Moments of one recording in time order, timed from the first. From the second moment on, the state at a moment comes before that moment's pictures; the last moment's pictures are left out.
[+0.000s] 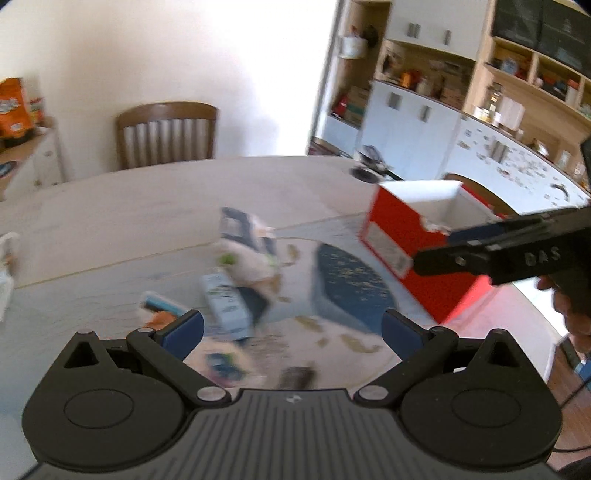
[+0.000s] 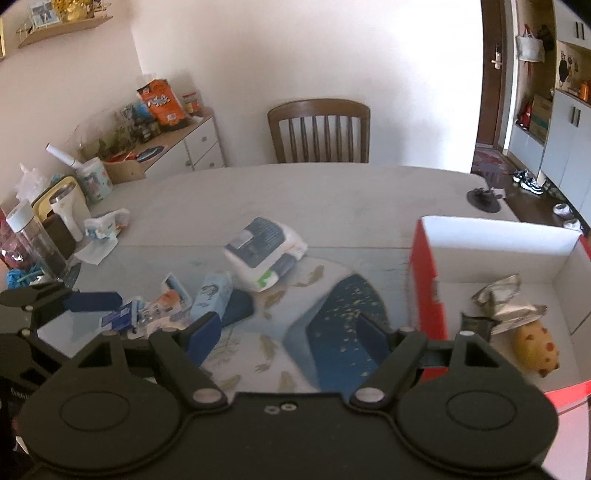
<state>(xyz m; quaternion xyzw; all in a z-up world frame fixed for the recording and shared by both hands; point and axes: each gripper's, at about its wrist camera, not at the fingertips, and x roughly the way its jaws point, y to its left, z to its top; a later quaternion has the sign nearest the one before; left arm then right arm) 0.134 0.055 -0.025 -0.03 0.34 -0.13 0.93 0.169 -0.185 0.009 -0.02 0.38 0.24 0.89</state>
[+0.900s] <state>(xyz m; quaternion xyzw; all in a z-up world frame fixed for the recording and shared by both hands) 0.134 0.166 -0.088 -0.01 0.38 -0.06 0.92 0.133 -0.090 -0.060 -0.10 0.43 0.30 0.84</state>
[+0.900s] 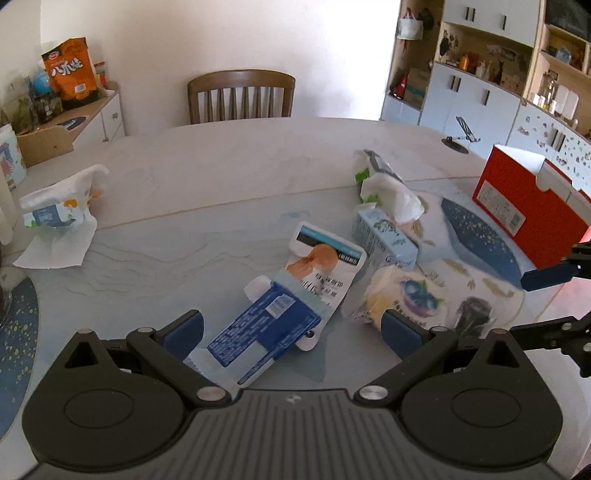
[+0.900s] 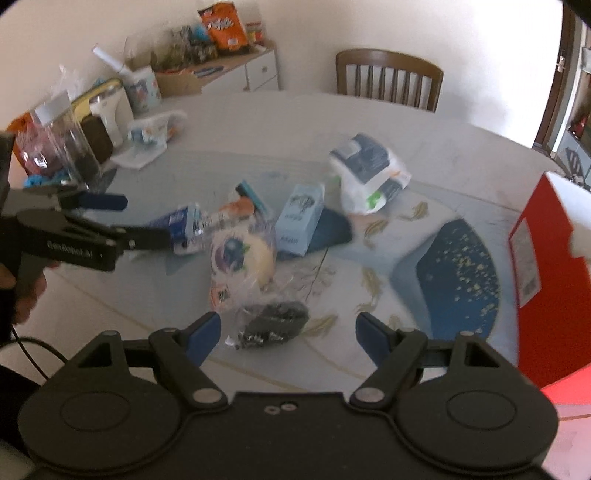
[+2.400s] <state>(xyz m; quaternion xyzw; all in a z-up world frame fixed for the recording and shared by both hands) 0.143 0.183 -0.112 -0.02 0.40 -0.09 0.91 0.154 -0.078 -0.094 -0.11 0.47 0.29 0.83</state>
